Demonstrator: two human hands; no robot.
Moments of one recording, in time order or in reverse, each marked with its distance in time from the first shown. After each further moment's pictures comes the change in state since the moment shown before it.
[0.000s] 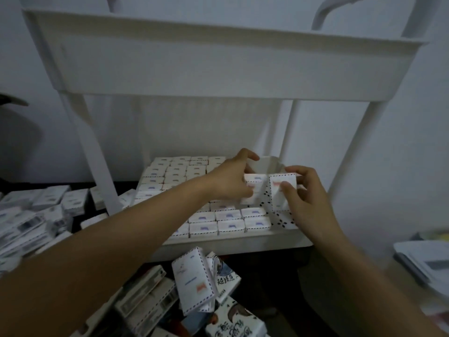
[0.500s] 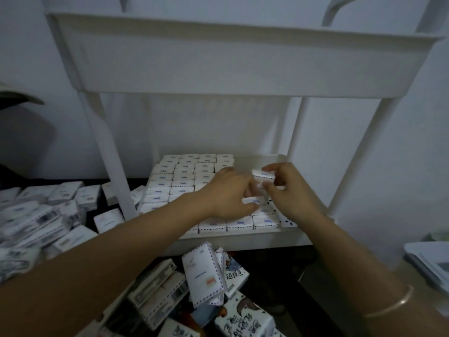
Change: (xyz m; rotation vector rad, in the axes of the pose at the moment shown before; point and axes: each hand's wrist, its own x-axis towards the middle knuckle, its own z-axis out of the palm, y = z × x) left_hand -0.029 -0.018 0.009 0.486 0.081 0.200; right_hand 0.024 -0.005 0.034 -0.177 -0.169 -0.031
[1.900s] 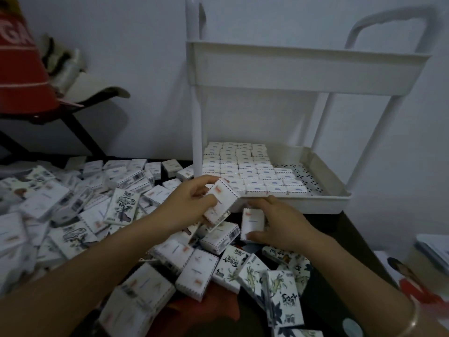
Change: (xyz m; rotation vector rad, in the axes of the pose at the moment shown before) left_hand -0.211 -0.002 -0.048 -0.848 0.225 -0.485; right_hand -0.125 -0.060 0.053 -0.655 -0.475 -0.237
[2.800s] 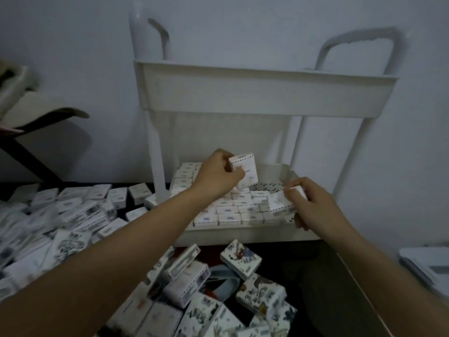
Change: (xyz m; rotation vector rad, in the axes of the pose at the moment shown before) left_hand 0.146 0.053 0.067 0.084 0.189 0.148; right_hand 0.007 0.080 -0.068 0.727 0.486 0.263
